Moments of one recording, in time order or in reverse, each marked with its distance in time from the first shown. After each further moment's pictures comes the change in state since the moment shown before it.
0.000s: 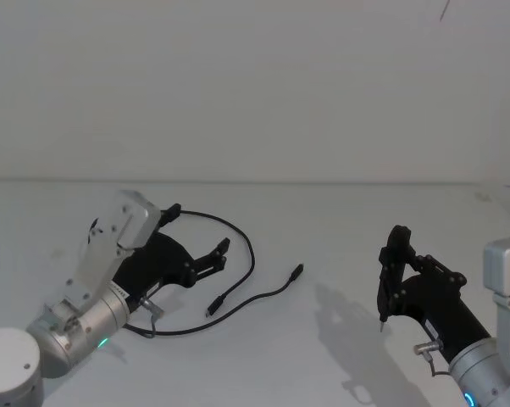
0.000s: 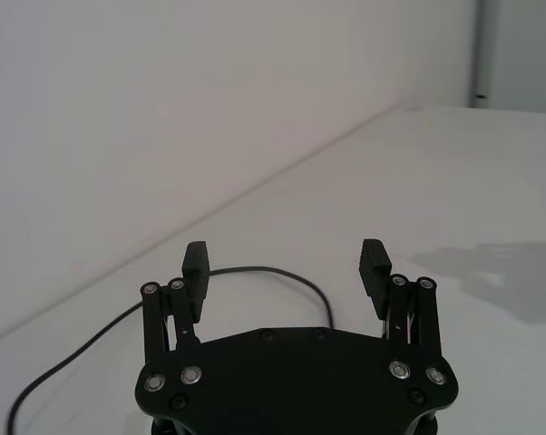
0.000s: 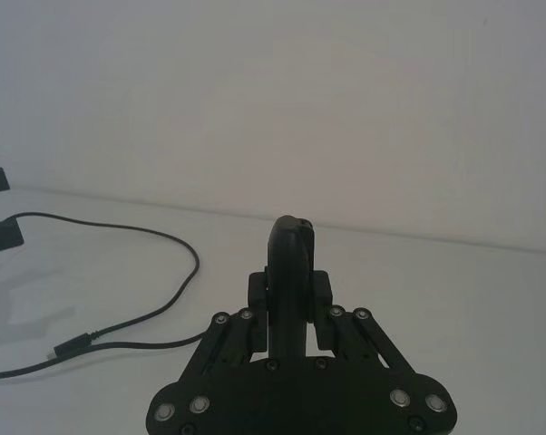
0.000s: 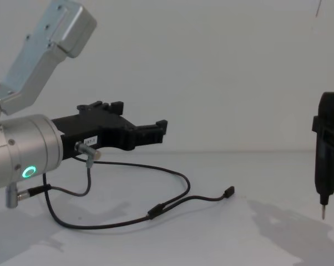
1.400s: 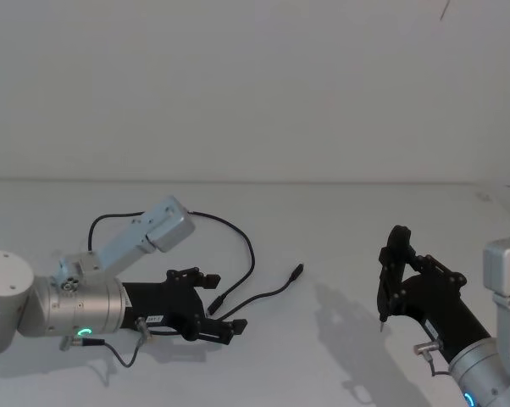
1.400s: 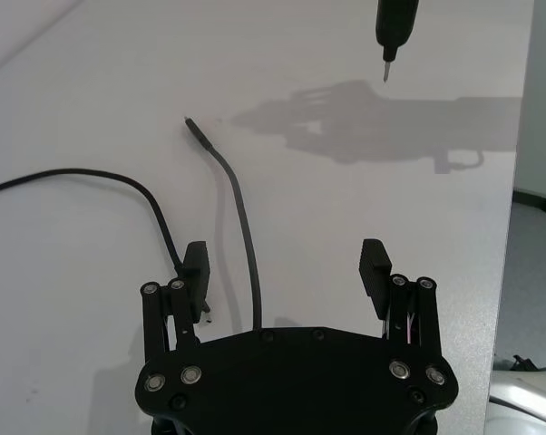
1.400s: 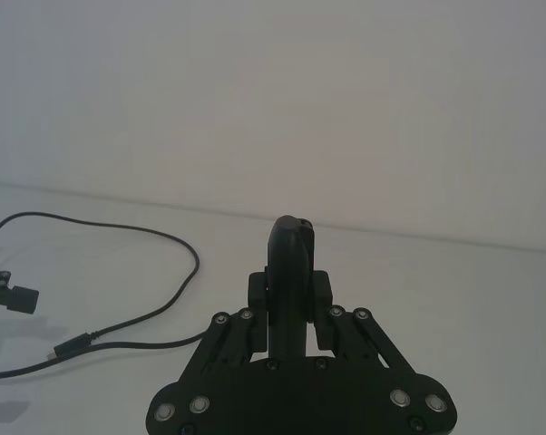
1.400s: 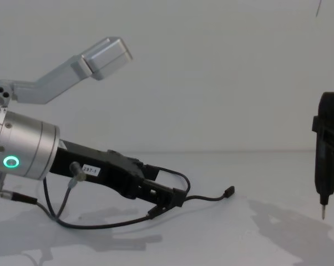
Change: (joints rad) left arm -0.266 0.120 0.171 0.130 -0.123 0.342 -0.528; right arm 0.000 0.000 0.000 0.000 0.000 0.000 0.000
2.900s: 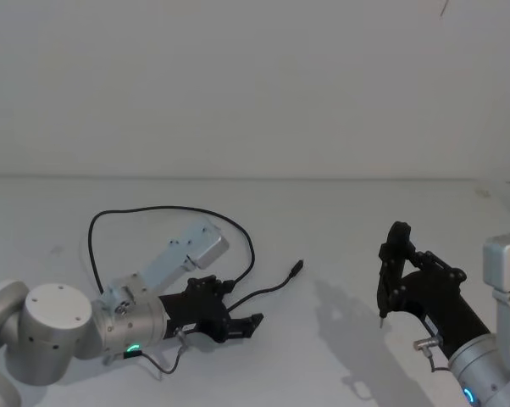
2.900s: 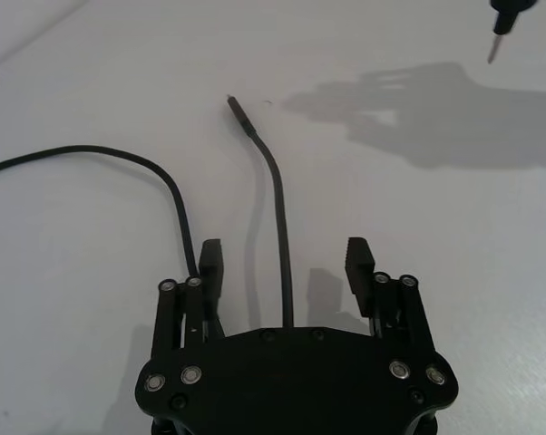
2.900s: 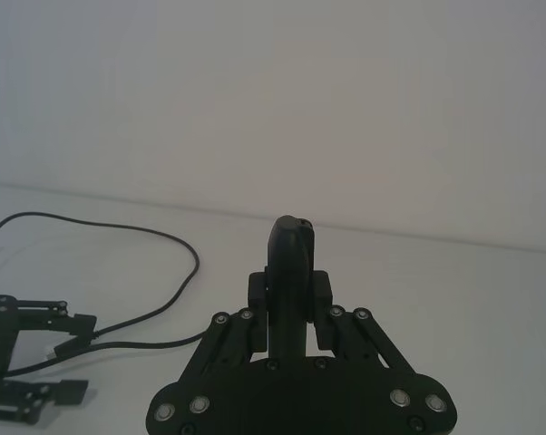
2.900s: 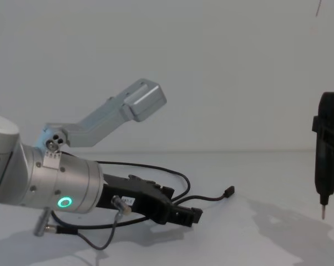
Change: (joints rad) left arm 0.030 -0.130 0.036 0.099 0.089 -0.038 0.220; right arm 0.000 0.000 0.000 0.000 0.000 0.000 0.000
